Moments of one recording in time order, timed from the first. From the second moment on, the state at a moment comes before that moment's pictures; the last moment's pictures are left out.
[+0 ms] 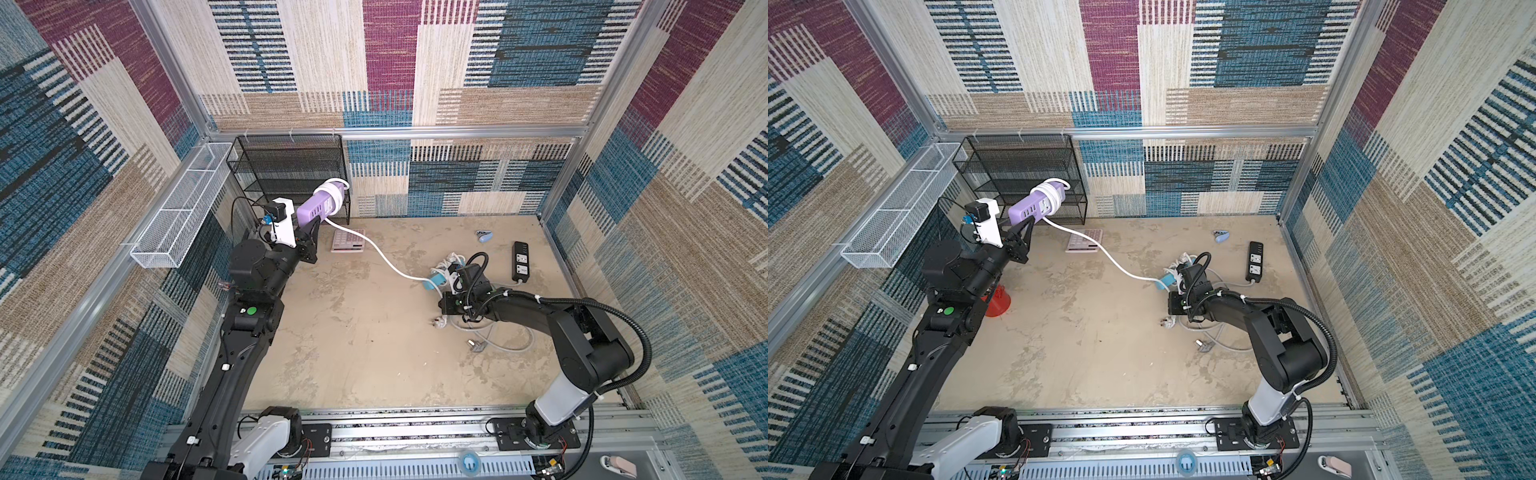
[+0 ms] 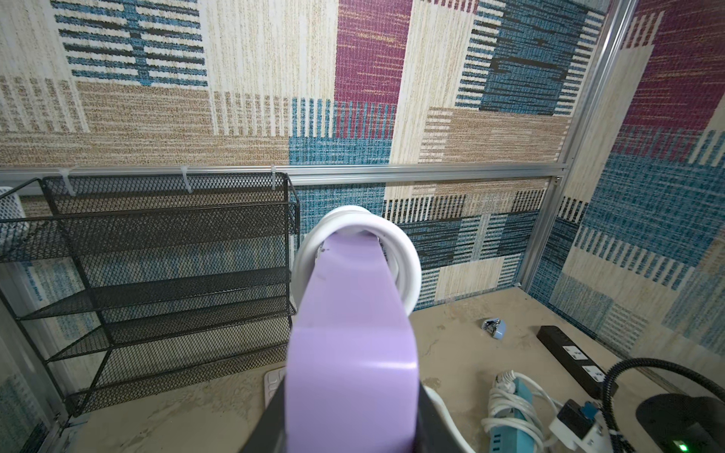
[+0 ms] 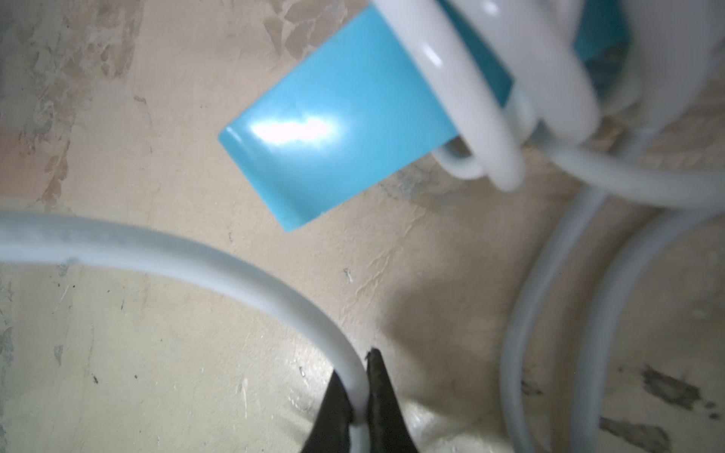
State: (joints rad) left arm -0.10 1.04 1.03 0.11 0.26 -0.08; right arm 0.41 1.67 0.86 -0.12 -0.23 0.39
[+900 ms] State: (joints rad) left arm -0.10 1.17 1.09 0.23 0.67 -0.30; right arm 0.42 1.51 1.15 0.06 -0.52 0.19
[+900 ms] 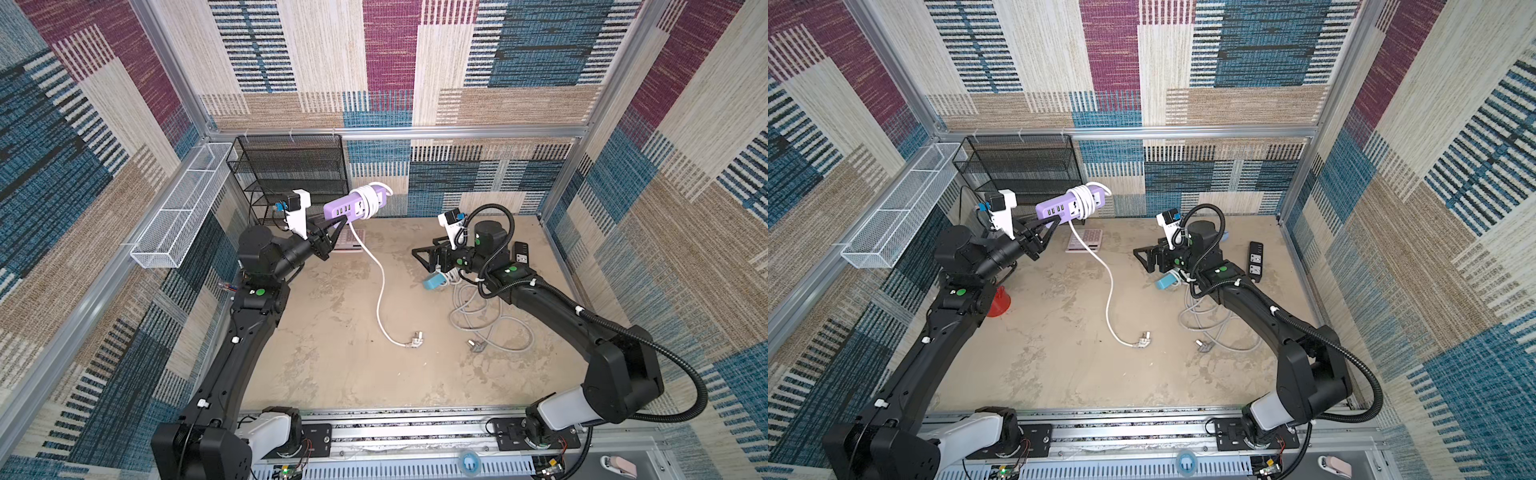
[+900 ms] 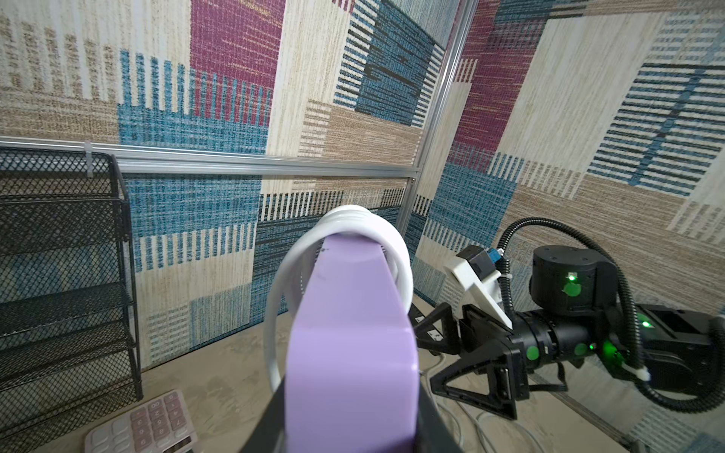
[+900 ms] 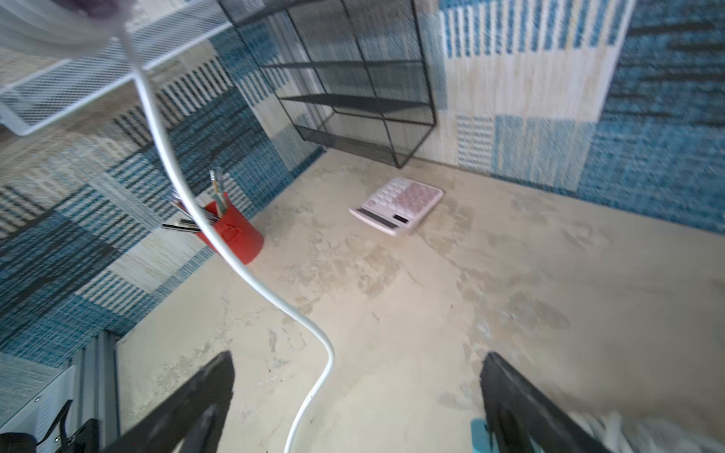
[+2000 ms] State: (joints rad) left arm -0.10 1.24 1.09 0.63 0.92 -0.62; right arm 0.55 1.99 1.41 1.08 -1.07 0.65
